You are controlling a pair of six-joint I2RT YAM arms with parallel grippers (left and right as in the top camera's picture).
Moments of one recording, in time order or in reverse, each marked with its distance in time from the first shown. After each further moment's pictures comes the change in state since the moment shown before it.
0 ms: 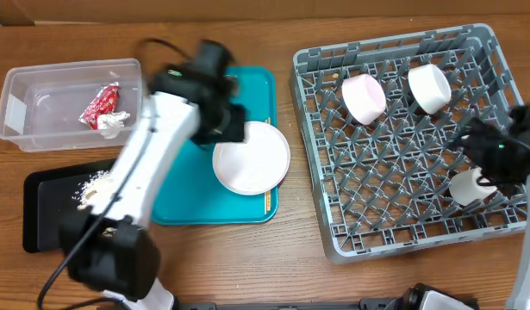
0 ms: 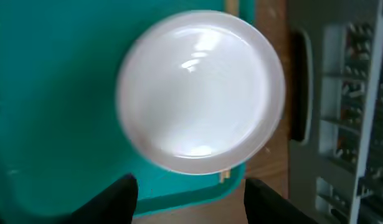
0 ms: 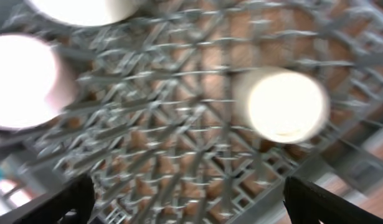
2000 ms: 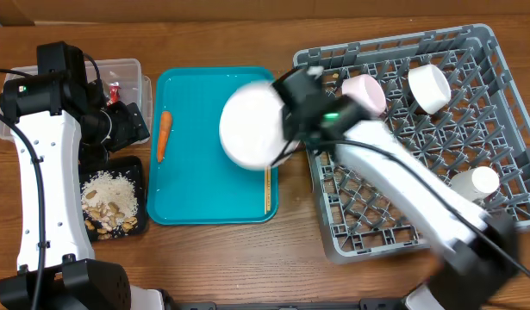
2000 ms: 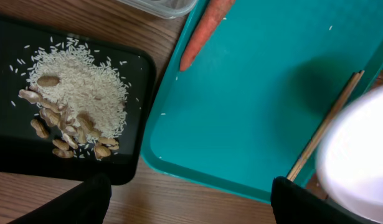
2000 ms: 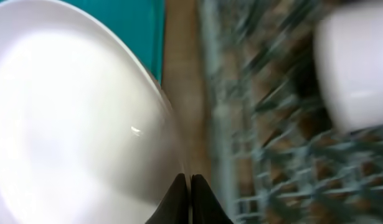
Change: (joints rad) left arm 0.520 -0.164 0.039 -0.225 -0.084 0.030; right arm 0.998 0.362 0.222 0.309 0.424 0.213
